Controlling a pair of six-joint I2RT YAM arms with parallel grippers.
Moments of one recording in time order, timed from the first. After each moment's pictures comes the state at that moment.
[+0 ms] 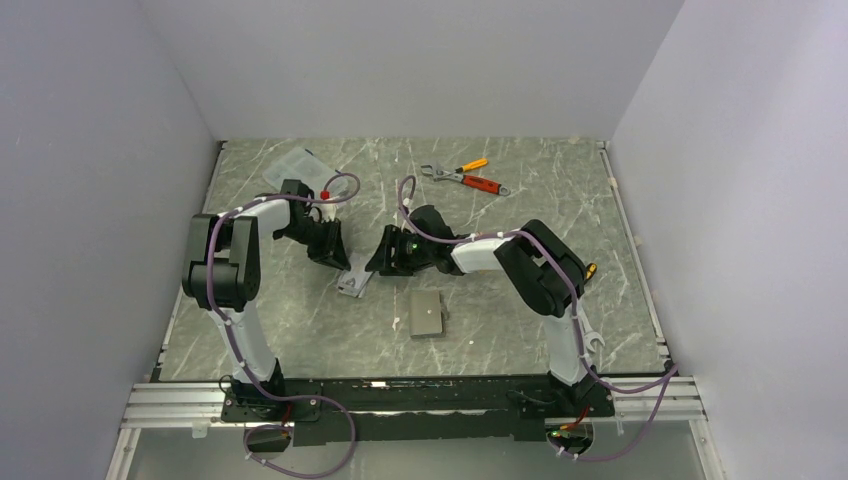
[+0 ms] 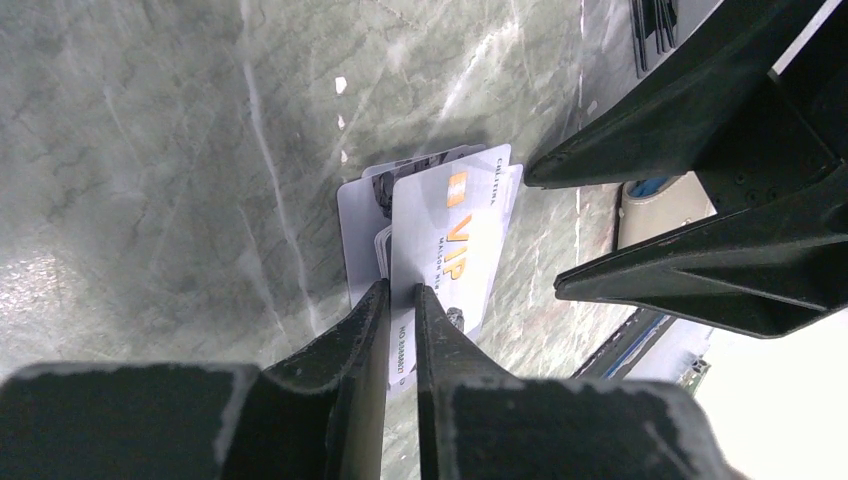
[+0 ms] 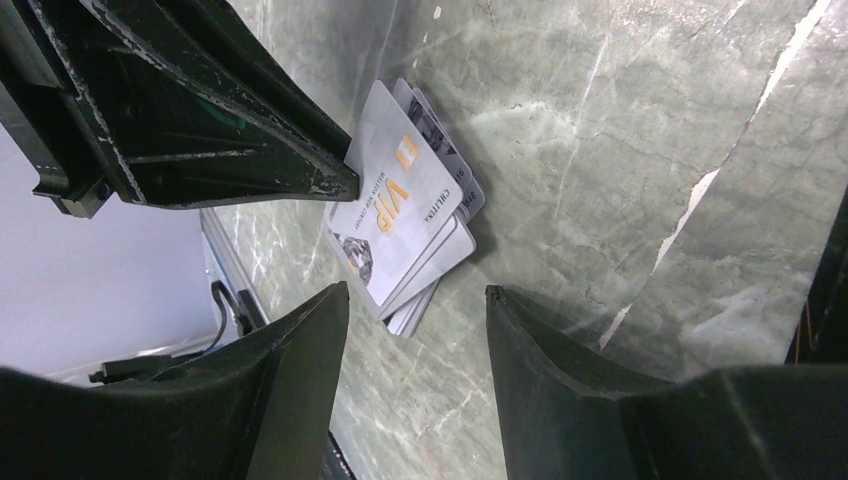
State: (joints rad) left arm -0.07 1.91 1.18 -0.67 0.68 0.08; right arm 0.73 2.07 1.13 0.32 -0.49 0.89
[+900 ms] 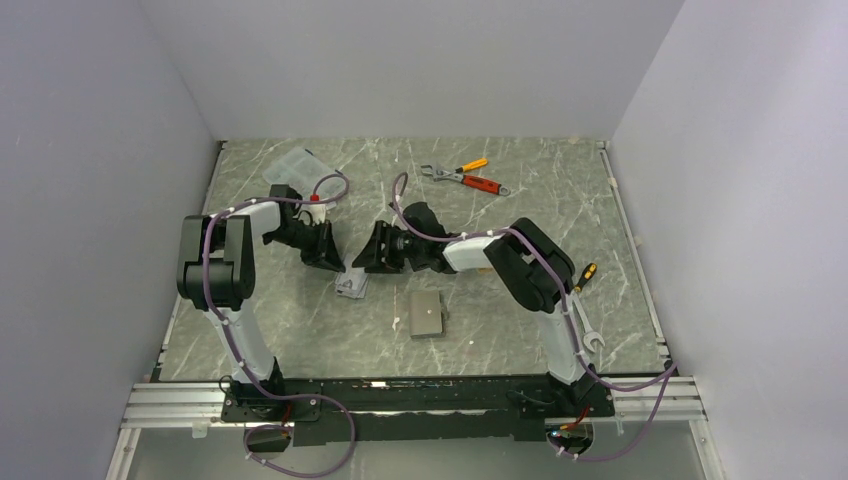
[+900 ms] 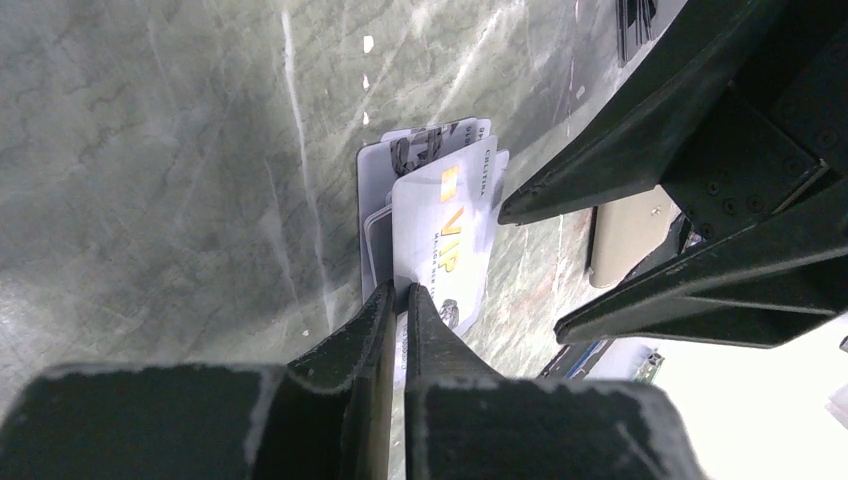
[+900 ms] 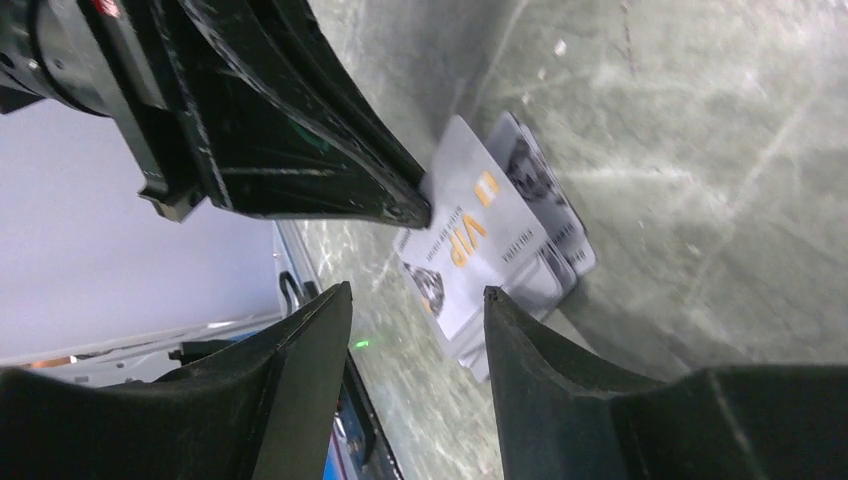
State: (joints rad) left arm 0.00 1.91 1.15 -0.68 0.76 0.09; right arm 0.75 2.14 1.20 0.43 -0.58 0.99
